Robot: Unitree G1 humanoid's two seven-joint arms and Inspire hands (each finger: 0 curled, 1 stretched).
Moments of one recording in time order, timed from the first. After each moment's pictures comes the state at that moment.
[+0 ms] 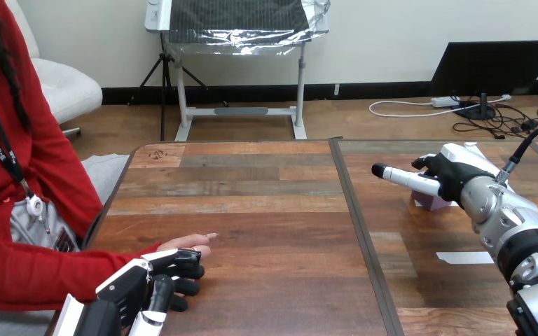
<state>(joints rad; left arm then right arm) 0.75 0.15 0.01 -0.32 0.04 -0.63 -0.15 -0.94 -0.39 0.32 1.38 -0.57 0.03 0.06</state>
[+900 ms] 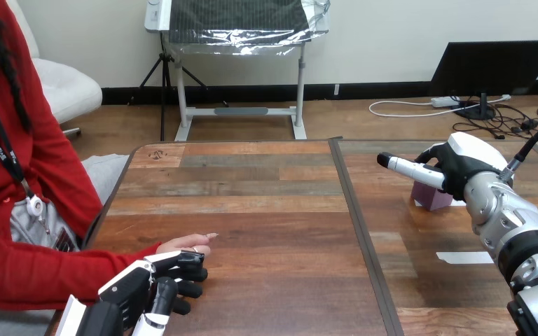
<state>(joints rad) 0.76 0.15 0.01 -0.32 0.04 -0.63 -0.16 -0.94 -0.39 0.32 1.38 -0.57 0.01 -0.05</state>
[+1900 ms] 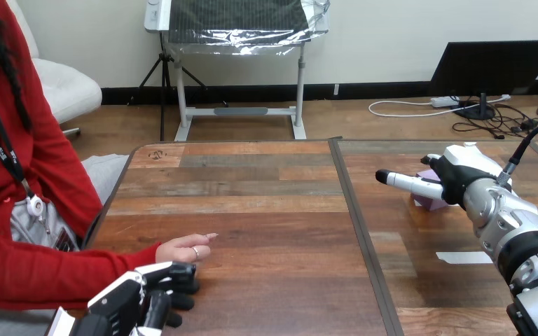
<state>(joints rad) 0.82 0.17 0.03 -0.36 0.01 -0.62 -0.19 -0.93 -0.39 0.36 1.38 -0.60 0.05 0.03</state>
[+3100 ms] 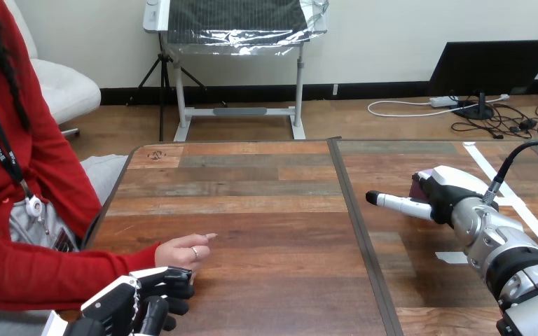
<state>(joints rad) 0.86 0.18 0.06 -0.38 0.00 -0.63 -0.20 -0.89 -0.35 0.39 1.38 -0.60 0.06 0.03</state>
